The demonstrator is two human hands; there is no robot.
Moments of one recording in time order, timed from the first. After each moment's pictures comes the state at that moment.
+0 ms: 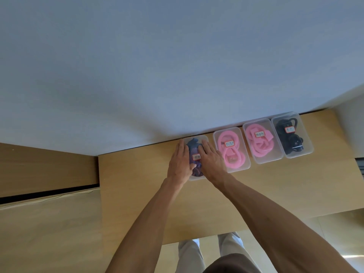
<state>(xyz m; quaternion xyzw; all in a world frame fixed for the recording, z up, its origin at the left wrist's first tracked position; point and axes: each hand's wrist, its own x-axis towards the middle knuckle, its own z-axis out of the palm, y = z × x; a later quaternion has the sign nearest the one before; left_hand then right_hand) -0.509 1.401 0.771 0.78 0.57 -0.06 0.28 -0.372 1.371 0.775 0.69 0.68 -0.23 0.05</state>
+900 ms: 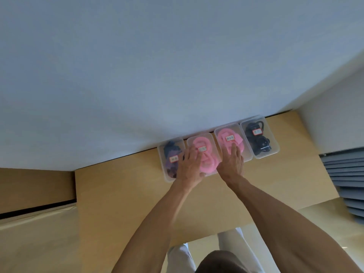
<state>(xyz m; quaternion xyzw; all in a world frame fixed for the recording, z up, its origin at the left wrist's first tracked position) -0.394 1.375 0.783 0.87 0.44 -0.12 0.17 -0.240 1.329 0.780 0.85 0.47 -0.22 0.01</state>
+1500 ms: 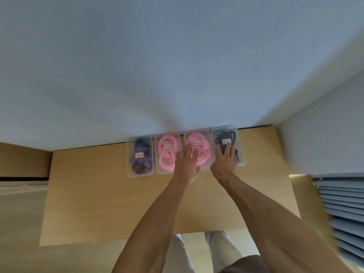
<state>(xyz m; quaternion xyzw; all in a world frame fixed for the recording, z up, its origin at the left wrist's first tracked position) -0.243 1.345 0.781 0.82 0.53 -0.12 0.18 -0.101 1.324 0.779 0.83 0.51 -0.24 0.02</state>
